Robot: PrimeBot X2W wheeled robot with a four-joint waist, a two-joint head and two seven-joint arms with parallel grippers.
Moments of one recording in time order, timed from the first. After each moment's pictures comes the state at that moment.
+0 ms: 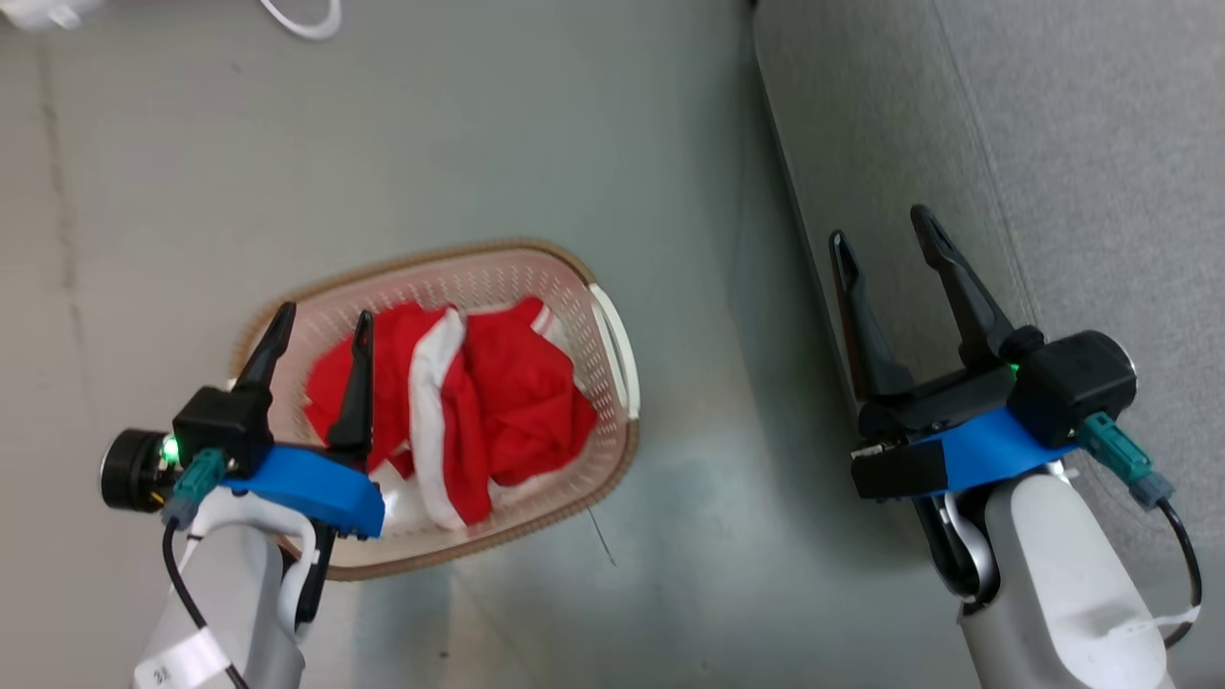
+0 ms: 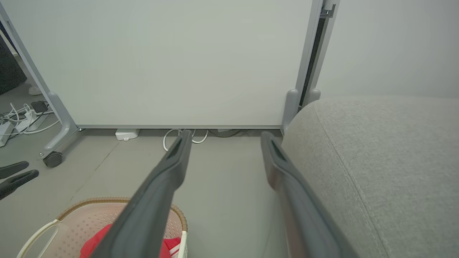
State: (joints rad) left arm -0.38 0.19 -0.16 0.48 -0.19 -0.13 -0.26; right arm -0.40 -0.05 0.14 0.18 0.11 0.13 -0.26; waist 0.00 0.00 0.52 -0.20
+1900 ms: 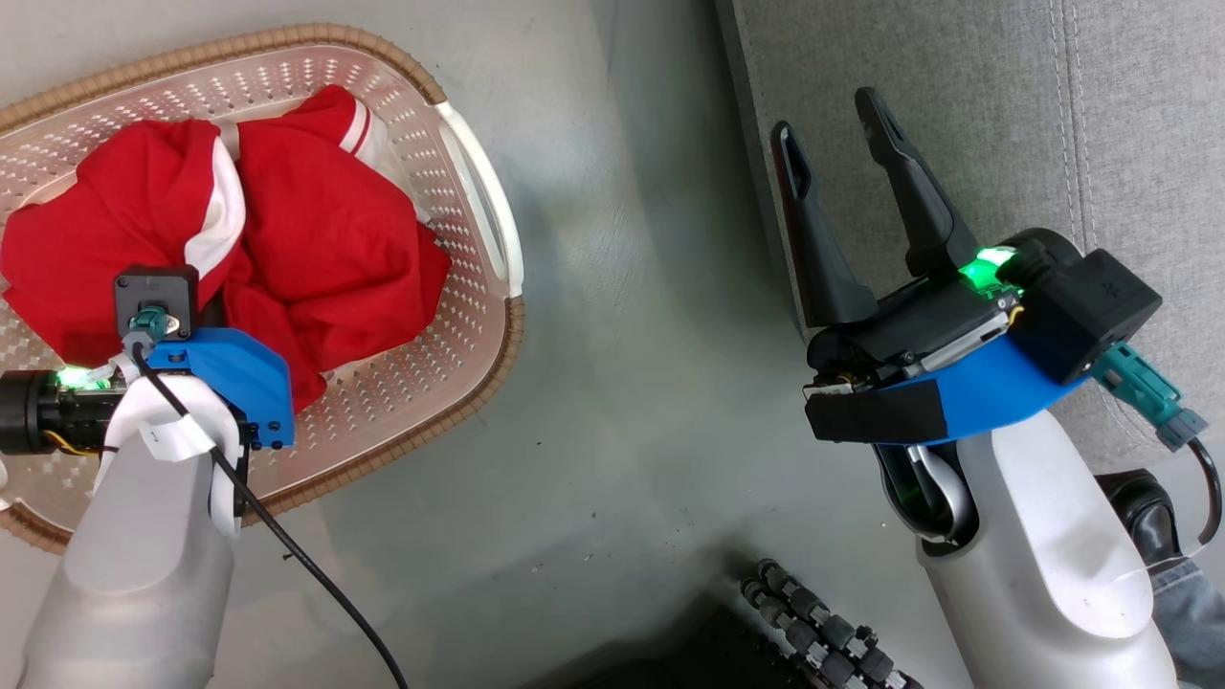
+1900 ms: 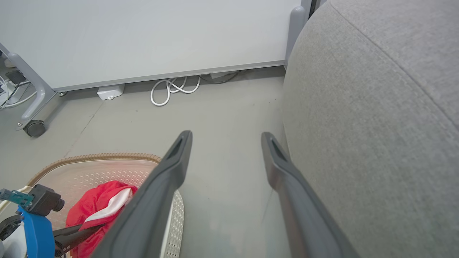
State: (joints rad) left arm -0.65 0.28 -0.22 0.79 -0.18 0.08 -0.02; right arm -0.54 -0.05 0.26 0.10 0.30 0.13 -0.26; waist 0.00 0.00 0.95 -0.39
